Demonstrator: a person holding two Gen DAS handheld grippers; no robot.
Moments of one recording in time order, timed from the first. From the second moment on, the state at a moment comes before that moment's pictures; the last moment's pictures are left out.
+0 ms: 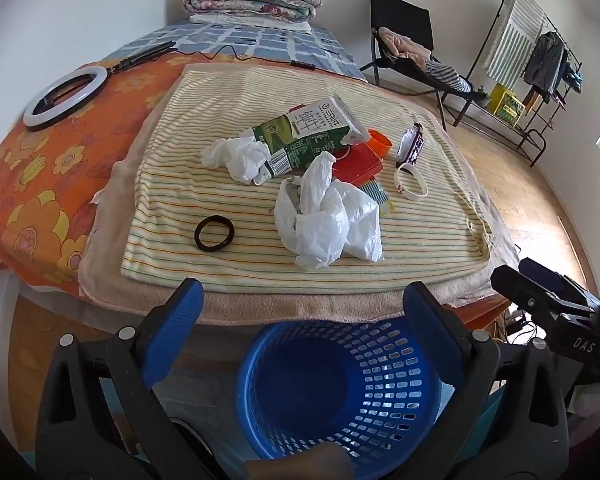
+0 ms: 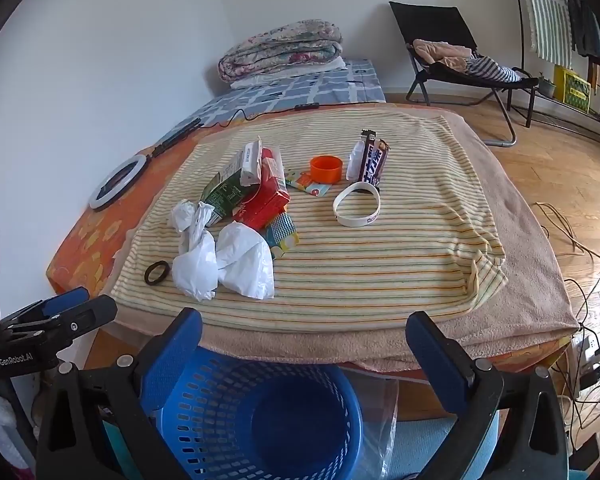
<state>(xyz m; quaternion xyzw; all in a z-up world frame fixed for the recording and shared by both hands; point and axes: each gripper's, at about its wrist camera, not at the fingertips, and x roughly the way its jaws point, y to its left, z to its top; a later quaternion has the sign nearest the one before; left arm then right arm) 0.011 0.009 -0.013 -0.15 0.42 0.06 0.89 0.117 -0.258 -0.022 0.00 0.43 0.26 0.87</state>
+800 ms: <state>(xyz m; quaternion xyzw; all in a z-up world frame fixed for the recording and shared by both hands) 0.009 0.010 -0.010 -0.15 0.41 0.06 0.90 0.113 -0.259 -0.016 -0.01 0.42 0.25 0.87</state>
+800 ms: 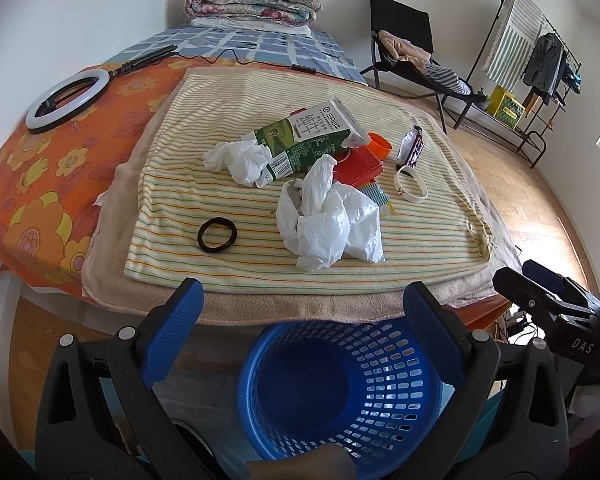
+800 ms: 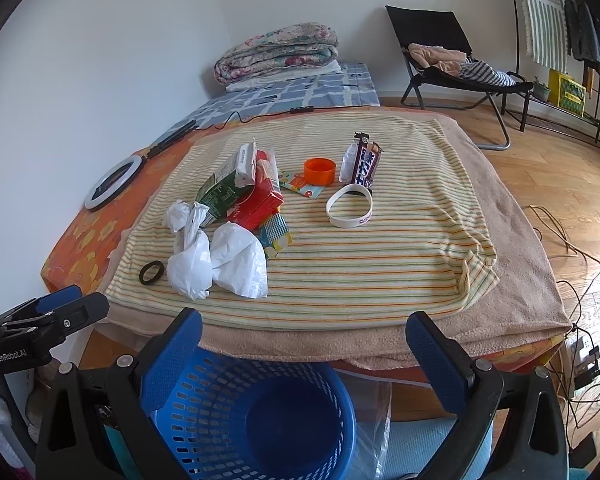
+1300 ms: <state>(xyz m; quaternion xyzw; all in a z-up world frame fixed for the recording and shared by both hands) 0.008 0.010 -0.011 -0.15 0.41 0.06 0.90 0.113 -0.260 -0.017 -0.01 0.42 0.24 0.87</state>
